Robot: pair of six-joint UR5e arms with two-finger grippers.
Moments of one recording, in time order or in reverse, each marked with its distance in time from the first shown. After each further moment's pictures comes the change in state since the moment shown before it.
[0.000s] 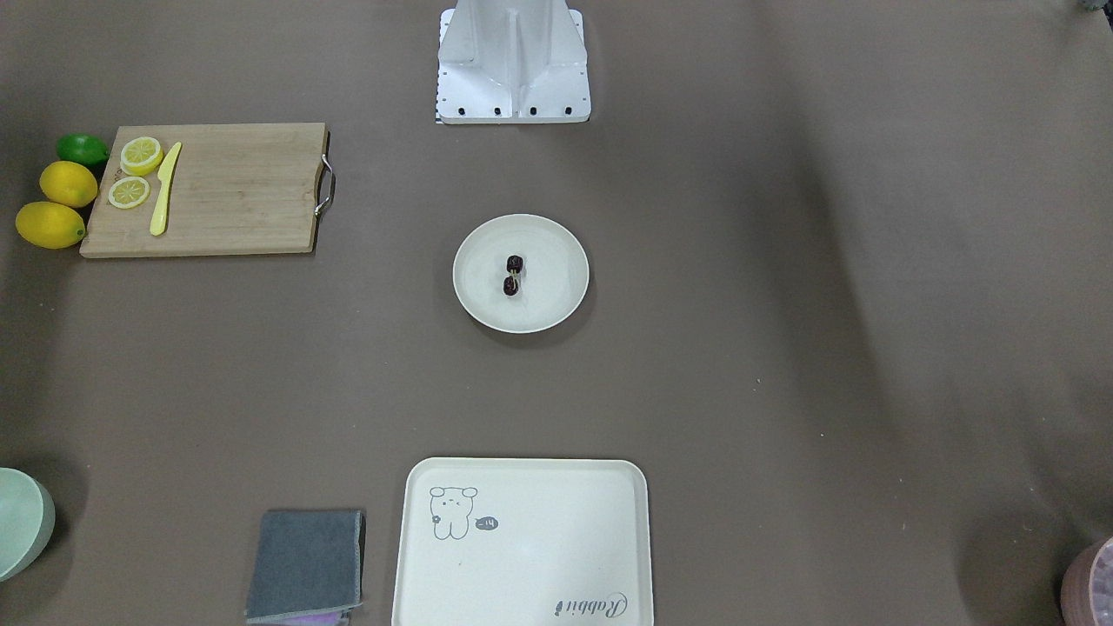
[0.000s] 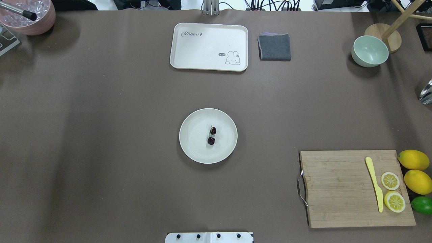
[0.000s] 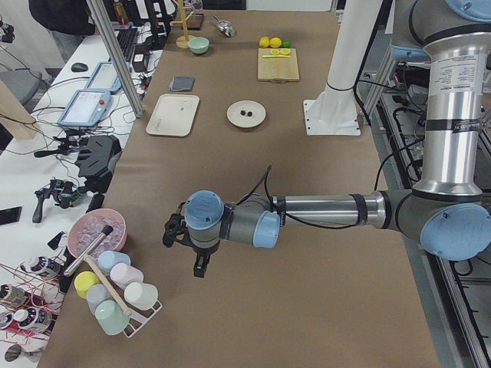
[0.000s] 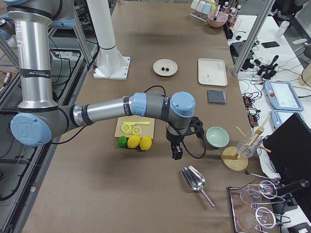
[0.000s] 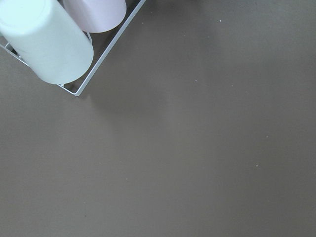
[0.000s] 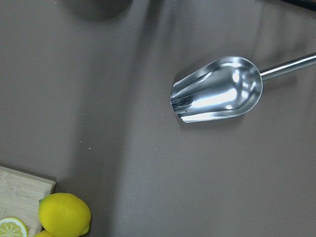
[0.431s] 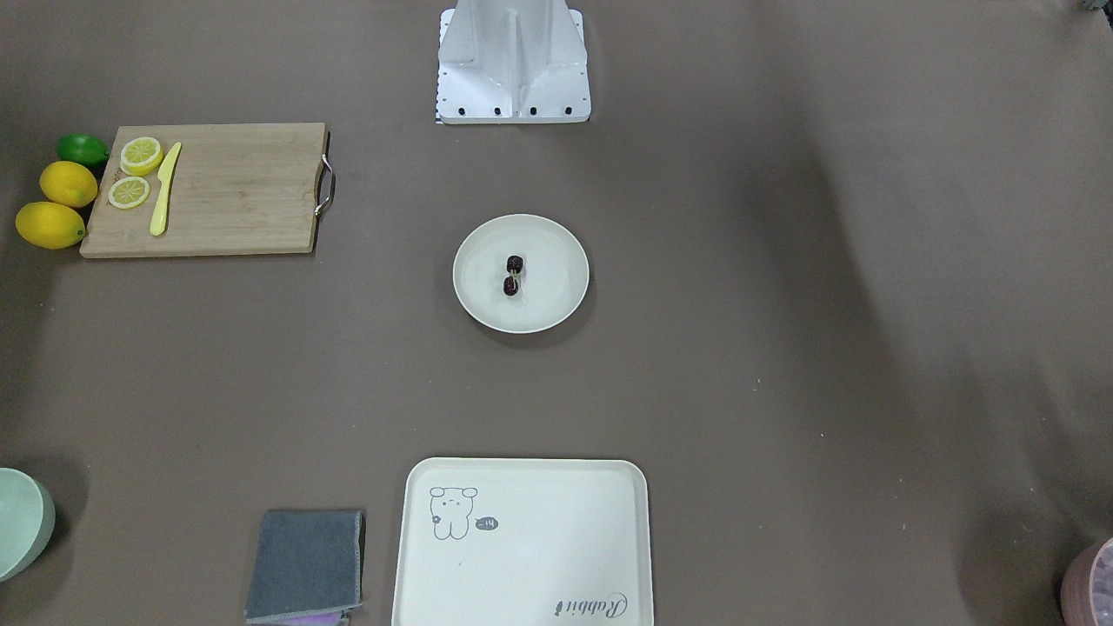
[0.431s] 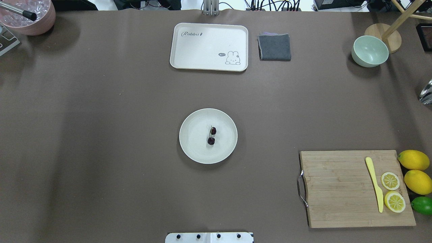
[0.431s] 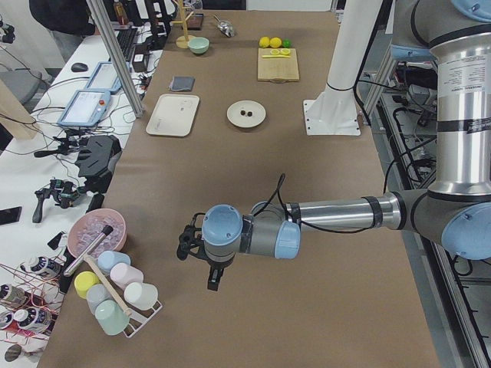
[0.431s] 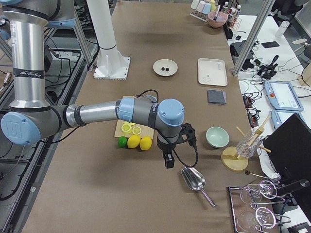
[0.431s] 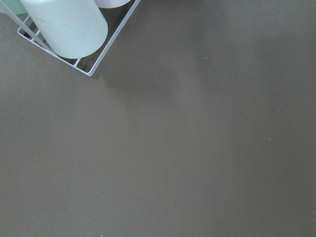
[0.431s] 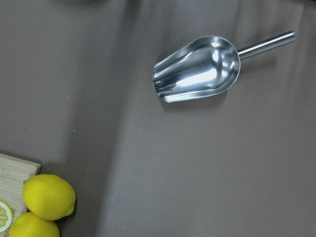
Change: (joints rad) left arm -0.046 0.074 -0.022 0.001 -0.007 0.067; right arm 0.060 -0.054 0.019 0.006 -0.006 -0.047
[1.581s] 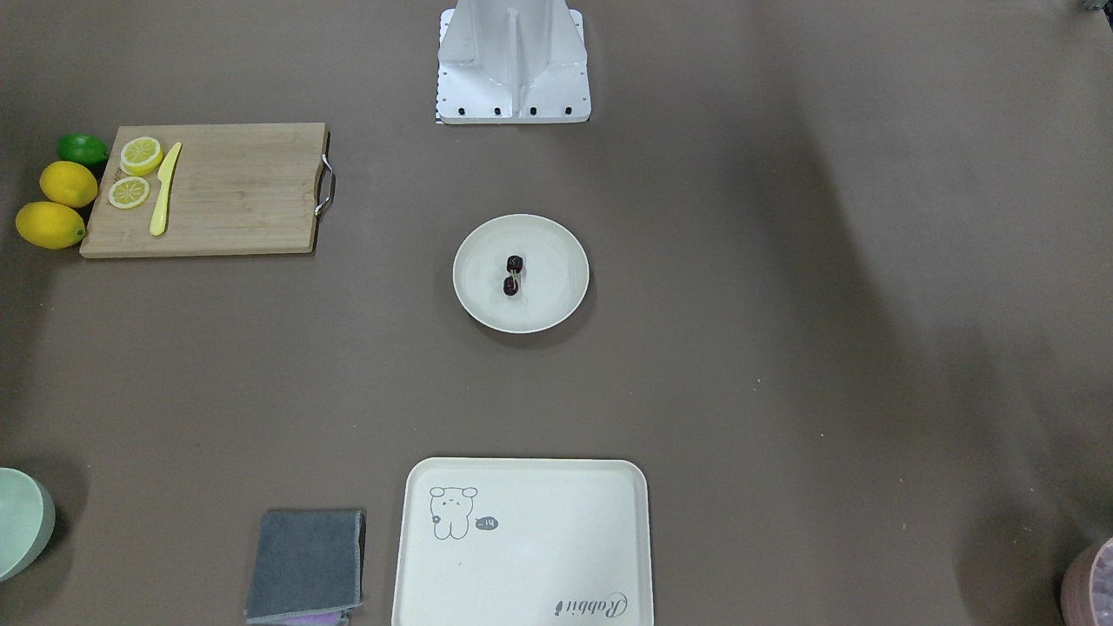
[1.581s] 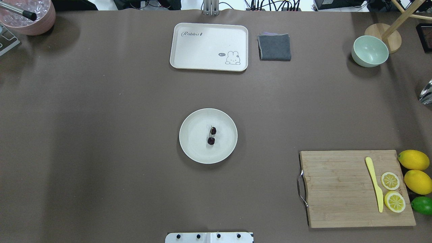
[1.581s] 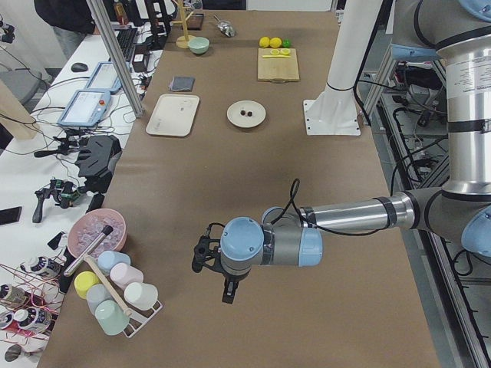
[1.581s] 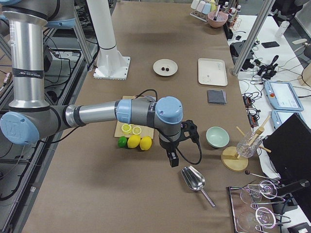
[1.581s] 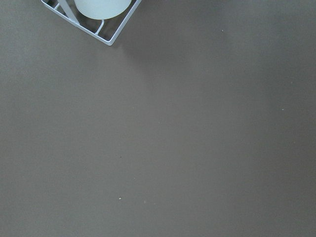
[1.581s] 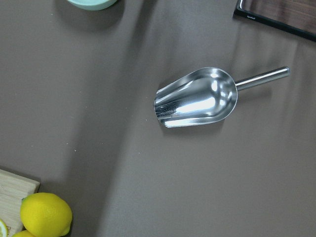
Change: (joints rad) left arm -0.063 0.057 -0.034 0.048 0.006 0.113; right arm 0.009 0.007 0.003 0.096 0.025 0.012
